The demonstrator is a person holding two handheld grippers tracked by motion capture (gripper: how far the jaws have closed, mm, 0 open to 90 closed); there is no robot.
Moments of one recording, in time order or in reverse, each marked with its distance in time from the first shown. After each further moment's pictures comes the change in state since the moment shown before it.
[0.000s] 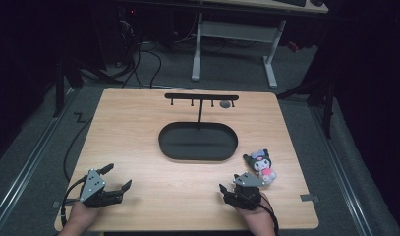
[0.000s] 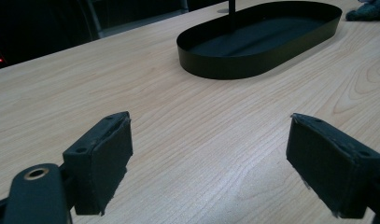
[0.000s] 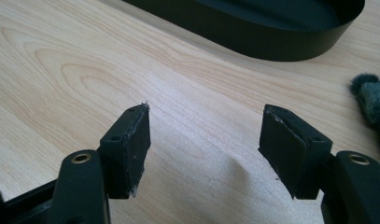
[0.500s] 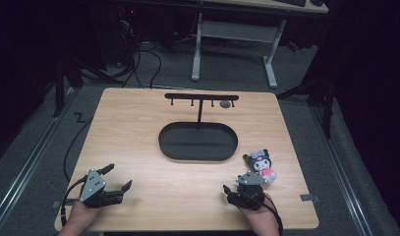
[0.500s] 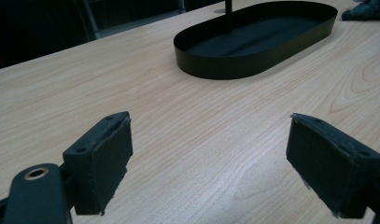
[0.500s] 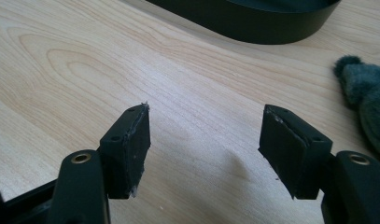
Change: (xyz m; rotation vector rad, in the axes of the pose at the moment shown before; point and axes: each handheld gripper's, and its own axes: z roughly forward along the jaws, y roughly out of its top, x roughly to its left) left arm 0.000 0.000 0.000 -0.005 -0.013 0.004; right arm -0.007 0.001 -0.008 0.062 -0.019 0.013
